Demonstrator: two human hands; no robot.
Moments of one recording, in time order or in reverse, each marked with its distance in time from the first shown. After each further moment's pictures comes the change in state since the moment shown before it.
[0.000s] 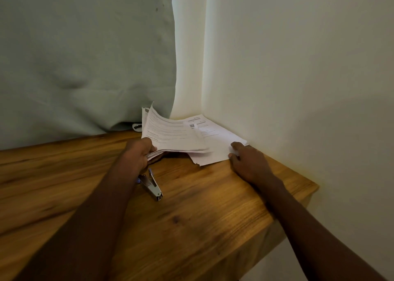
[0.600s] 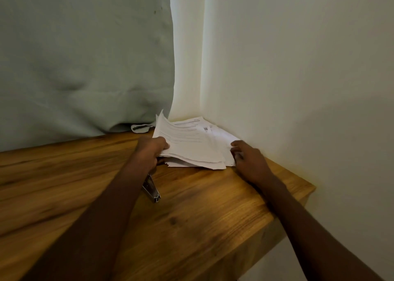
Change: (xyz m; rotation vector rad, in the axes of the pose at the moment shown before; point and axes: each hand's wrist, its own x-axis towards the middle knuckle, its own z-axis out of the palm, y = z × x) left_hand -0.021 0.002 0.030 0.170 0.026 0.096; right_hand -0.003 0.006 -0.005 0.317 0.078 -0.030
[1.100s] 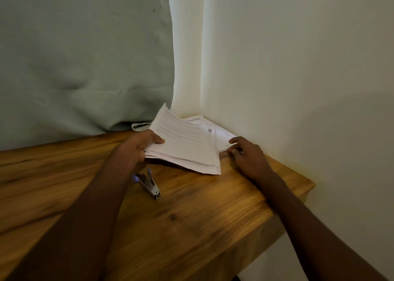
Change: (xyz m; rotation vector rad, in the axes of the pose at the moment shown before) left_hand 0.007 0.011 -0.030 -0.034 -0.233 -0.032; right_hand 0.005 0.002 0.003 0.057 -0.002 0.043
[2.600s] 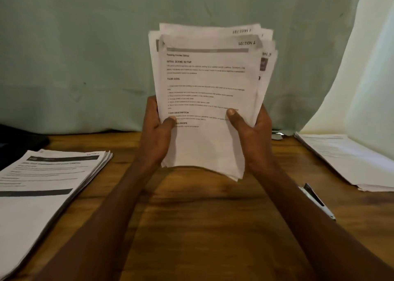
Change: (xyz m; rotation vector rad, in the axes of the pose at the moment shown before) left_hand -0.147 -0.028 -0.300 0.103 0.563 1.045; right_hand -0.039 -0.373 0.180 1.216 -0.138 -0.324
